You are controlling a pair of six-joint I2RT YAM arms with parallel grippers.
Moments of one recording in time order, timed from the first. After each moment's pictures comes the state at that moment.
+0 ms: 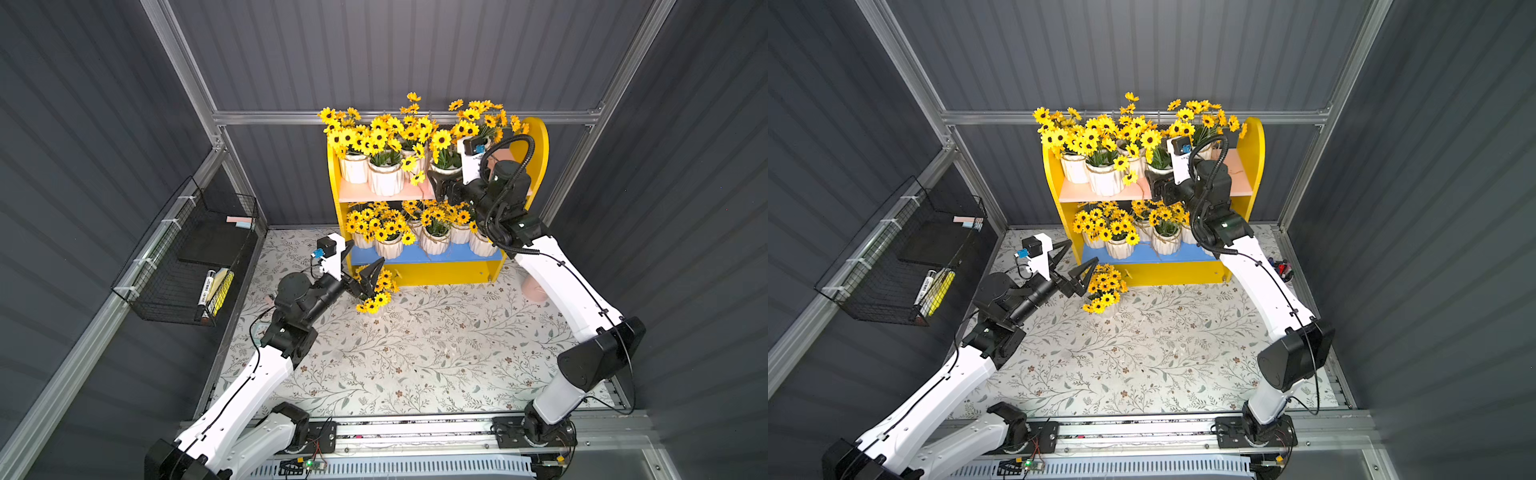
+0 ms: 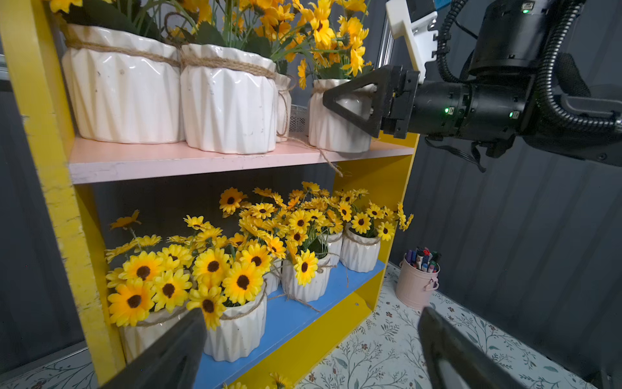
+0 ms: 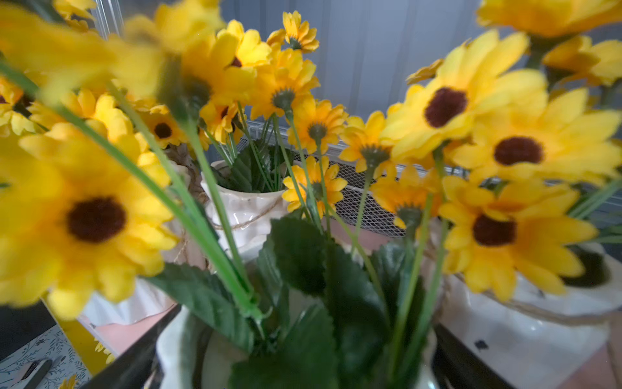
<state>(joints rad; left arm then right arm) -0.40 0.97 0.78 0.34 0.30 -0.16 0.43 1.69 1.85 -0.13 -0.08 -0.08</state>
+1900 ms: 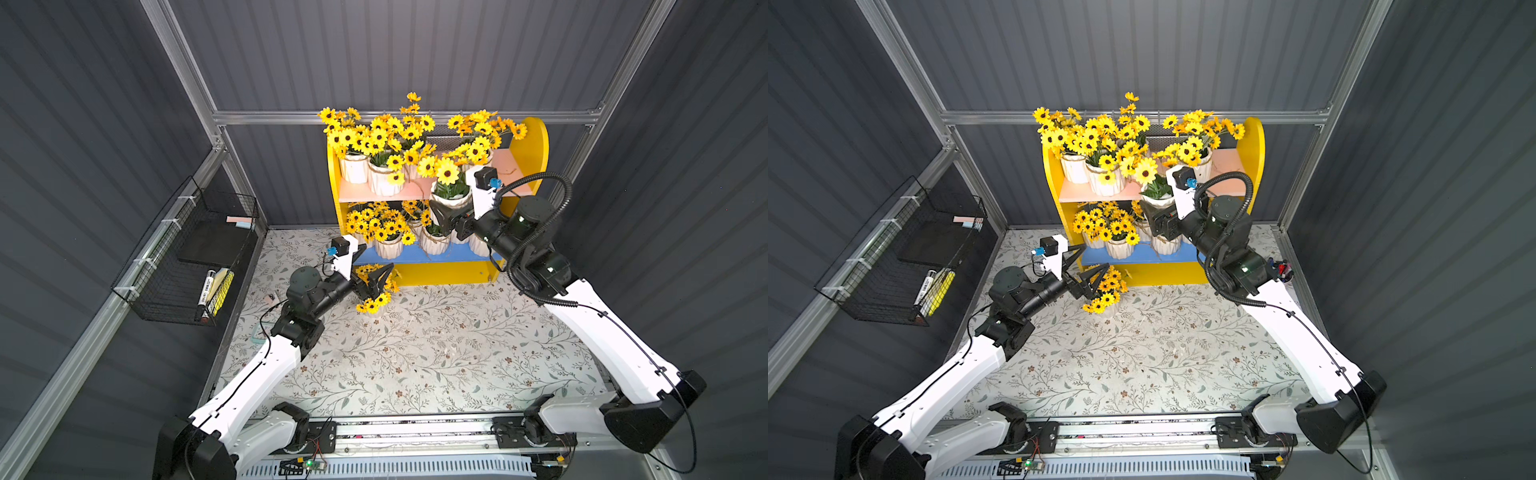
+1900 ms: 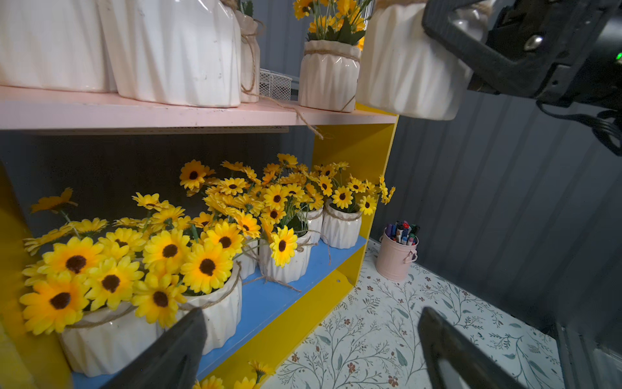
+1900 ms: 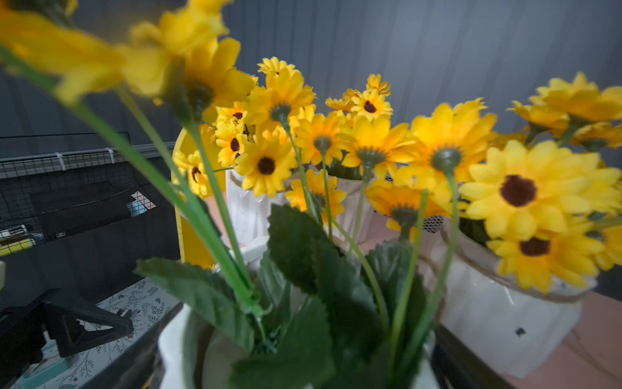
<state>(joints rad) -0.40 1.06 0.78 0.38 0.41 -0.16 0.58 1.31 1.48 -0.07 -0.06 -0.13</state>
